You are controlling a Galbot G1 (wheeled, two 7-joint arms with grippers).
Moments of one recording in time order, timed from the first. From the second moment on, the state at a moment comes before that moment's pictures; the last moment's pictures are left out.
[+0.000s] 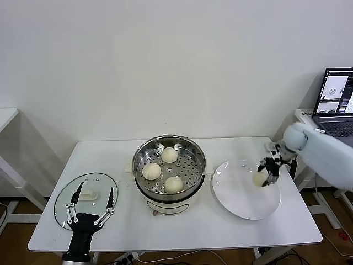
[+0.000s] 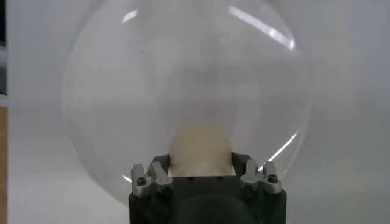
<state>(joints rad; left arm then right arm) 1.80 -1.31 -0.57 -2.16 0.17 -0.36 -0.19 0.26 0.78 -1.00 0.94 0.11 -0.04 -1.26</state>
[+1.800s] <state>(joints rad) 1.79 -1.30 -0.56 -2.15 0.16 -0.36 -0.19 0.64 1.31 -1.54 1.06 0.54 -0.22 -1.16</state>
